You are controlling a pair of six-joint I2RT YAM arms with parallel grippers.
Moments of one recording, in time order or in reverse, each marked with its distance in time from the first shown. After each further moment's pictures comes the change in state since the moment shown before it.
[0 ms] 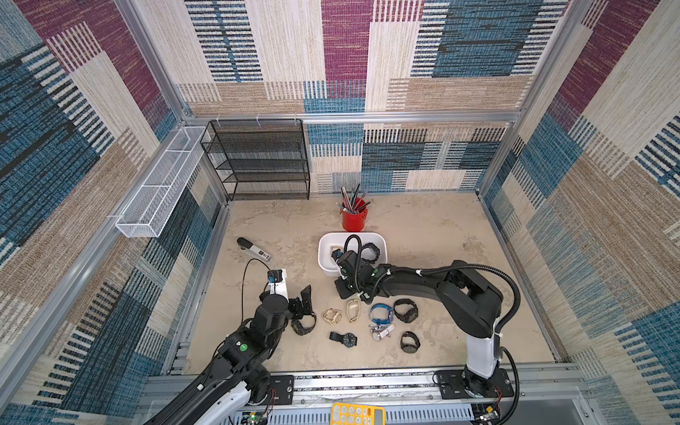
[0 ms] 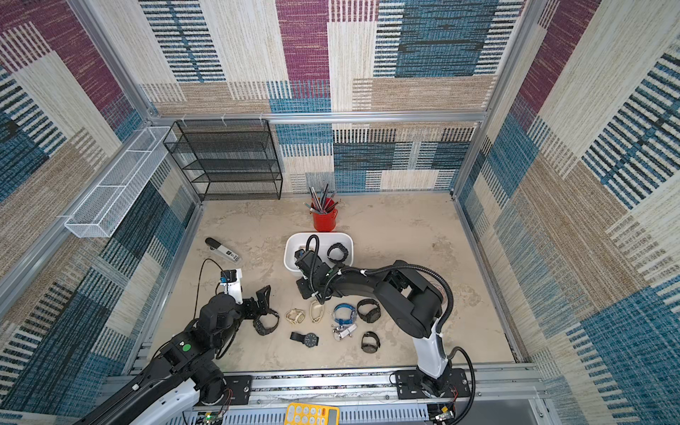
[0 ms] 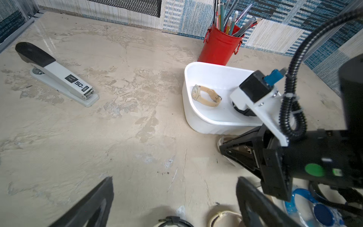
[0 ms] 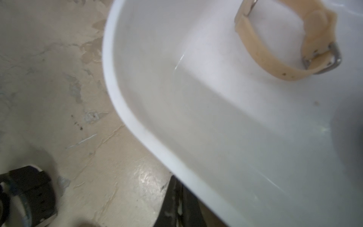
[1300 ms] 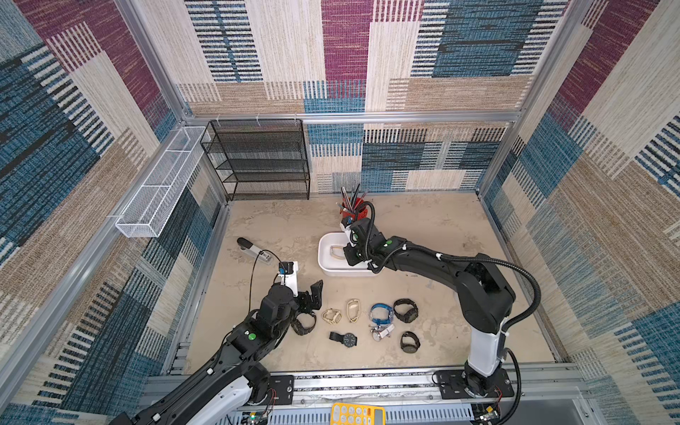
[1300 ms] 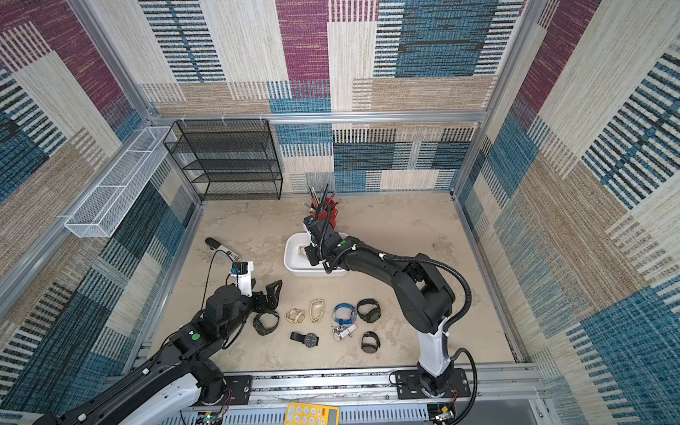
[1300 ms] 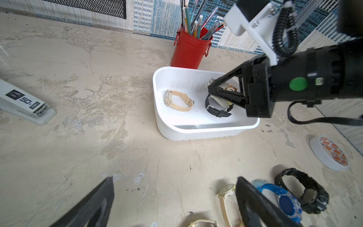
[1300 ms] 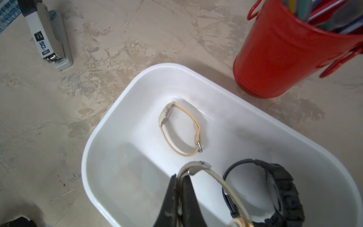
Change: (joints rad) left arm 0.000 0.133 0.046 0.141 0.122 0.020; right arm -0.163 0.015 0.227 -0.105 0.043 -0.161
